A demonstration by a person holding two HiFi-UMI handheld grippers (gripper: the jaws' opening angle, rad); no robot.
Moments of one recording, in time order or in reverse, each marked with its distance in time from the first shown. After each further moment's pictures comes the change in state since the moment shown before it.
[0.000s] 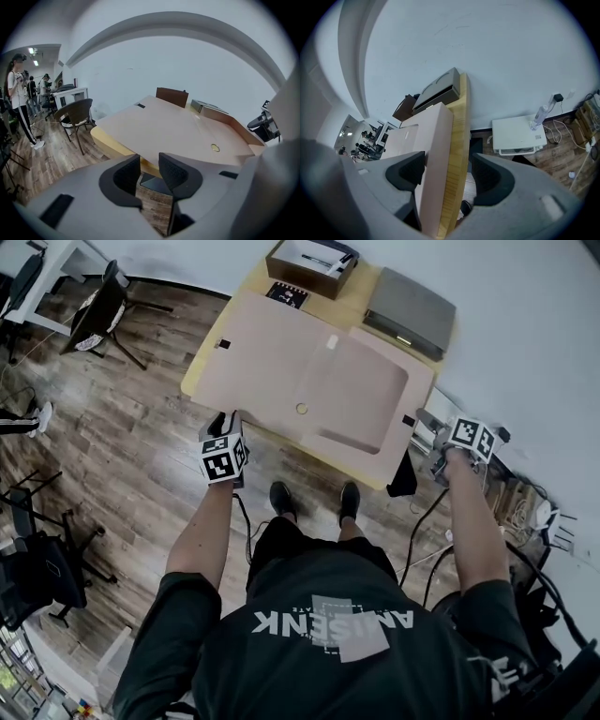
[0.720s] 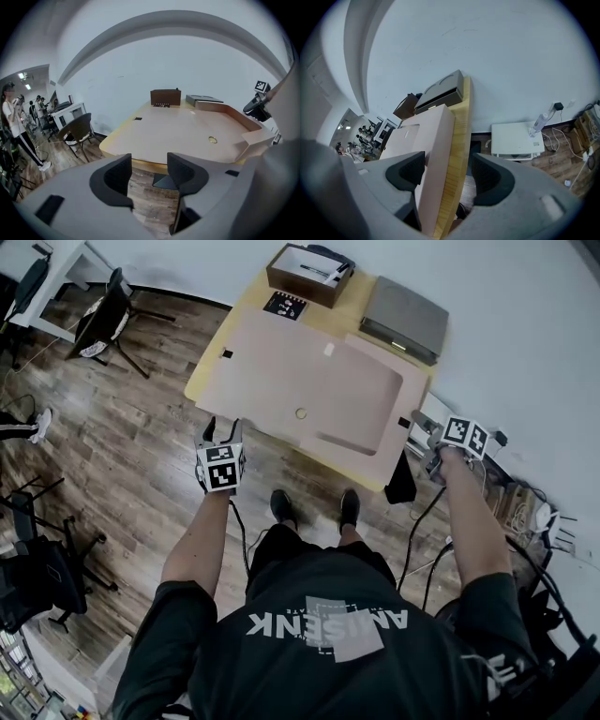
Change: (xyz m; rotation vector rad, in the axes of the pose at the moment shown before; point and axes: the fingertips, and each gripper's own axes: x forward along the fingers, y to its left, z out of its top) left arm -0.022 0.005 0.013 0.184 -0.018 0.054; right arm 0.001 0.002 0.004 -0.061 -0.014 -0.031
